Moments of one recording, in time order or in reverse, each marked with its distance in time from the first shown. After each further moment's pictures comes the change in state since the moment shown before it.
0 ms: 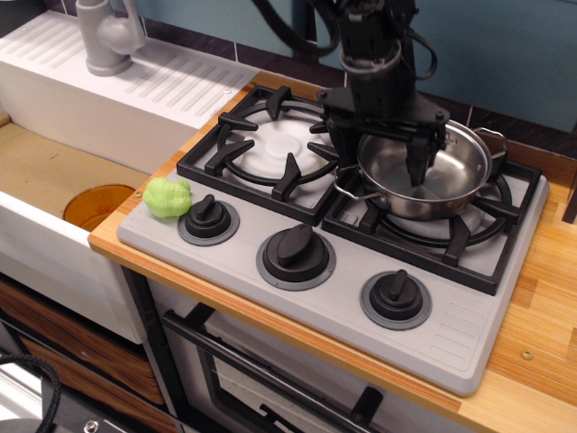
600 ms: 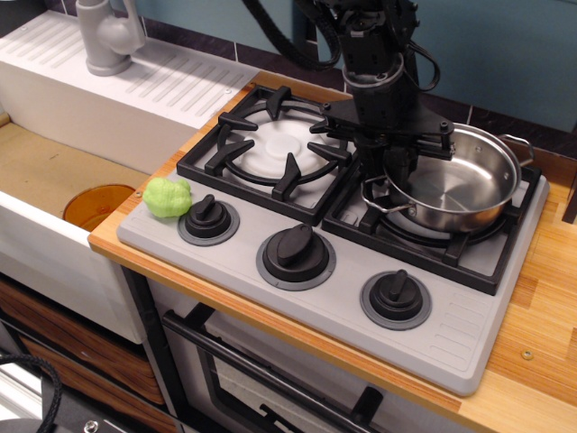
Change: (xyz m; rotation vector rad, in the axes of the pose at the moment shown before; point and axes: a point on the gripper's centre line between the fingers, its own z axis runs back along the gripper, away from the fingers) arm -0.004 -0.007 -0.003 -0.028 -0.001 0.005
